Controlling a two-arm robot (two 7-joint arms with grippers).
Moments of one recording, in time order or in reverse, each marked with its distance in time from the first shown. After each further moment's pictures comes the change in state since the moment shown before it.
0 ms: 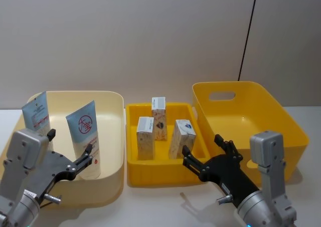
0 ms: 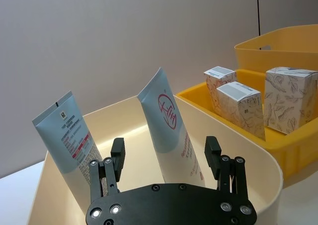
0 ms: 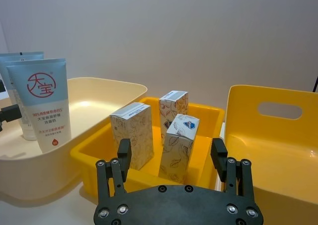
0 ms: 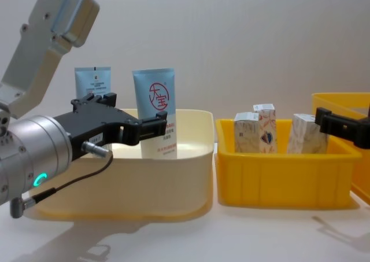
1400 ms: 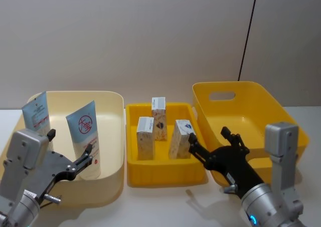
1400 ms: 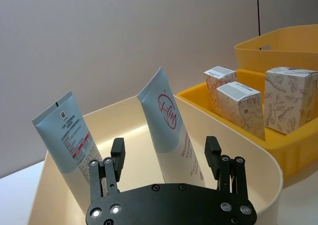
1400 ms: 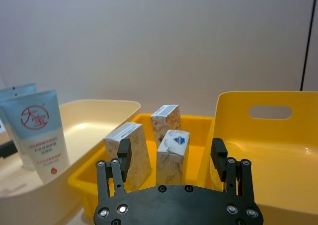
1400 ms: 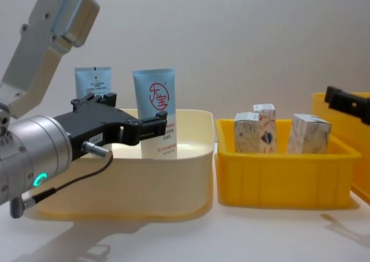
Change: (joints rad) left arm 0.000 0.000 0.000 0.000 0.000 0.000 0.000; right arm -0.002 -0.050 0.043 -0.024 0.063 0.015 -0.012
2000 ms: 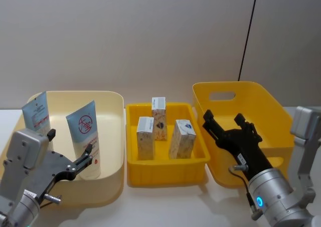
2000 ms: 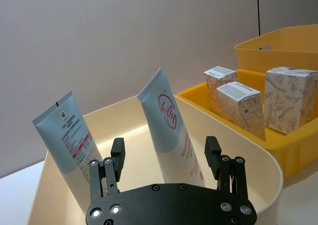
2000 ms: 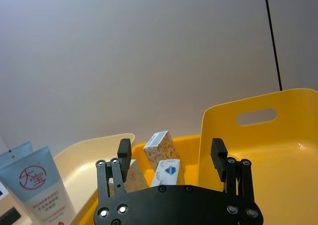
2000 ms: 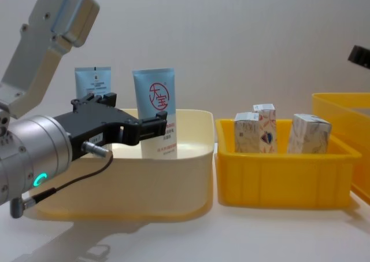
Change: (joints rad) left arm 0.000 0.000 0.000 0.000 0.000 0.000 0.000; right arm 0.011 -0.108 0.078 -0.047 0.126 0.040 -0.046
